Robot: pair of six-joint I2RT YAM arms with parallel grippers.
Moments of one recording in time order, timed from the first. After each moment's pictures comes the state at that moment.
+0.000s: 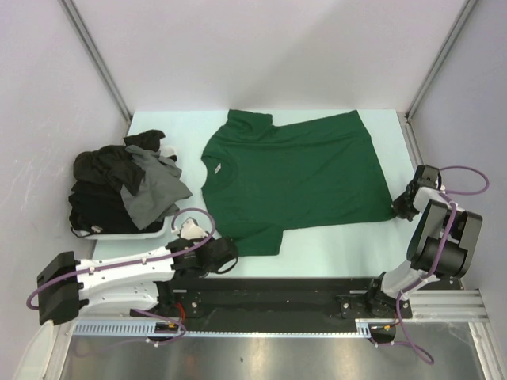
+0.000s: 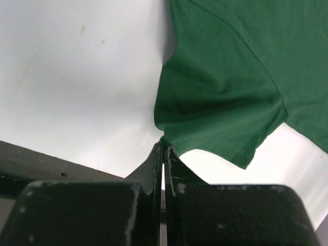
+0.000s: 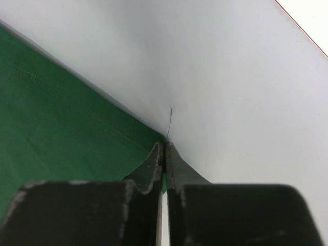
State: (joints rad) left arm -1.16 1.01 0.54 -0.74 -0.55 -1.82; right arm -0.40 1.59 0.83 -0.33 0.07 0.48
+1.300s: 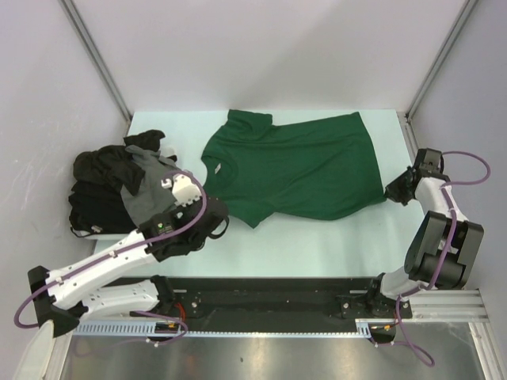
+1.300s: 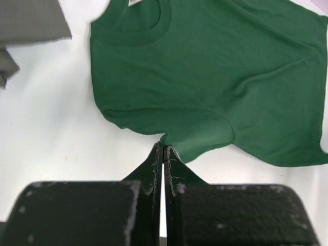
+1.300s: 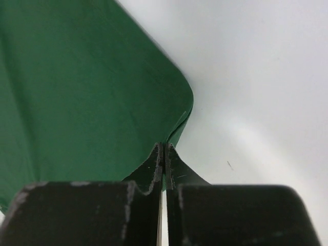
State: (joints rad) left arm -1.01 0.96 0.94 -0.82 -0.80 -1.22; right arm -0.34 1.50 0.99 -0.51 -0.10 0.60
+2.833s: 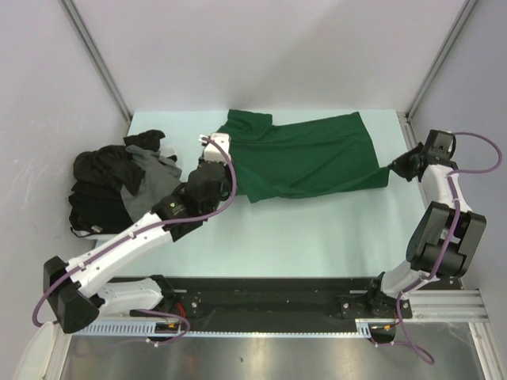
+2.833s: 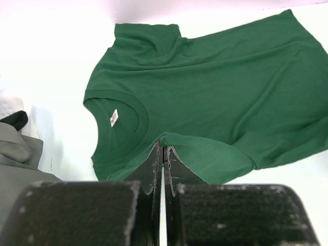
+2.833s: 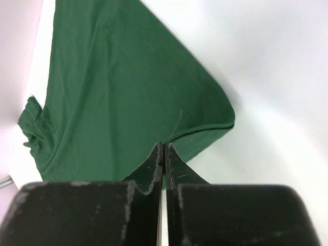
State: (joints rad) left arm -0.84 1.12 1.01 -0.19 -0.62 -0.22; right arm -0.36 1.57 1.16 -0.38 -0.20 0.70
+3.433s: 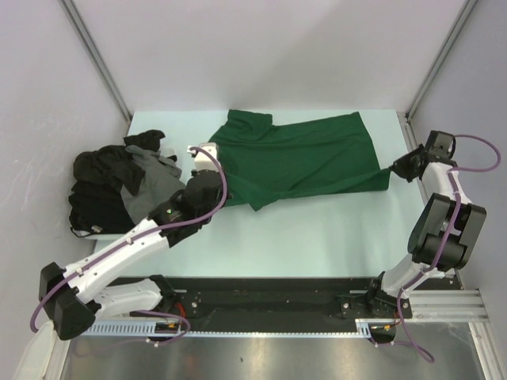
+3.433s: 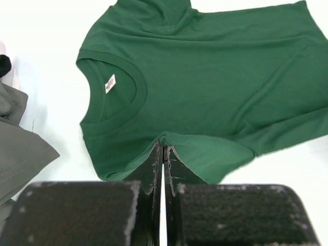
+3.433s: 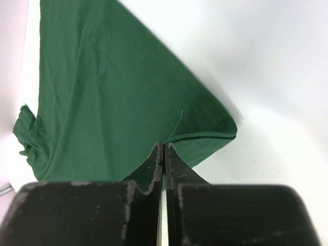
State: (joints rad) left arm -0.81 1.07 0.91 -0.26 -0.62 -0.43; right arm -0.38 1.65 1.19 -0.36 -0.20 0.71
